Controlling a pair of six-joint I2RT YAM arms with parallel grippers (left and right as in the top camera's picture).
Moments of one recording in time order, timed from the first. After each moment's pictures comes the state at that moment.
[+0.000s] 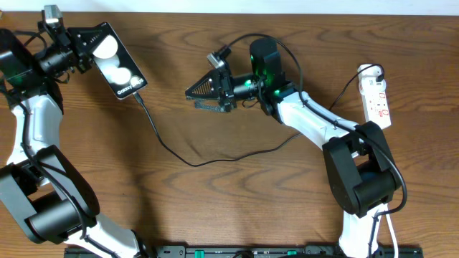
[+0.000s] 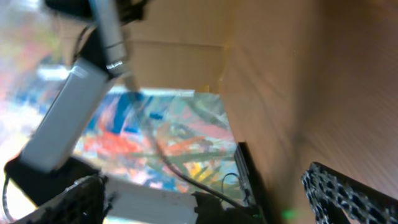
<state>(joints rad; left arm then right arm) 0.47 1.84 1.33 0.42 1.40 -1.27 0.49 2.04 1.37 0.26 -1.26 1.06</state>
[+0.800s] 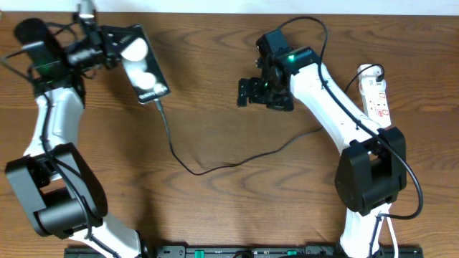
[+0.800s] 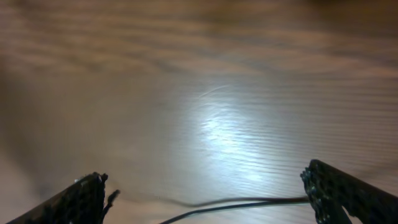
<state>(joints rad) 0.31 1.84 1.33 0.35 1.44 -1.15 0.43 2.03 1.77 -1.08 -0.19 0.49</state>
